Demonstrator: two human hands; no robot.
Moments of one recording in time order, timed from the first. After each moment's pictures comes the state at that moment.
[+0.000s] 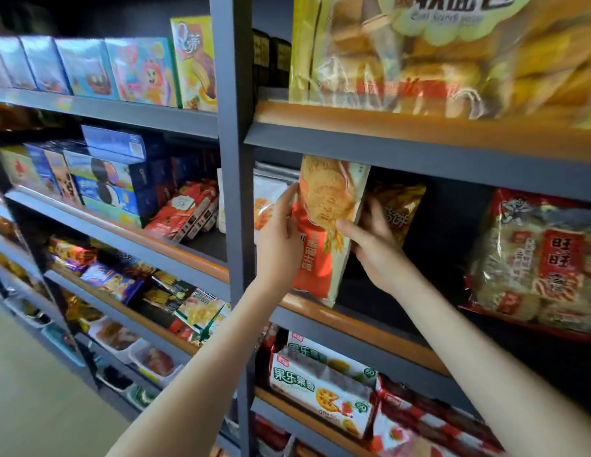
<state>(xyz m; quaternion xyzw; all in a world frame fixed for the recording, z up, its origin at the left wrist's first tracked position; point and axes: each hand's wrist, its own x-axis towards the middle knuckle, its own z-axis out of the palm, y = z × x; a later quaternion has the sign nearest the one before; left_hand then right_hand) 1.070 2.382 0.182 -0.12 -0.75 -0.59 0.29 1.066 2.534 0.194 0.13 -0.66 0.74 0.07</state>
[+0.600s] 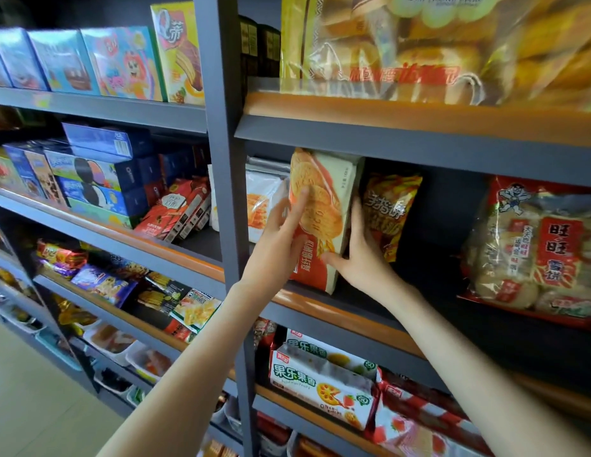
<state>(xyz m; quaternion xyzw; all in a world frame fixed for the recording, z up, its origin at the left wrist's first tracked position) 1.046 2.364 0.153 -0.28 -0.83 -0.37 0.31 1.071 2.529 0.168 0.13 -0.89 0.41 0.17</state>
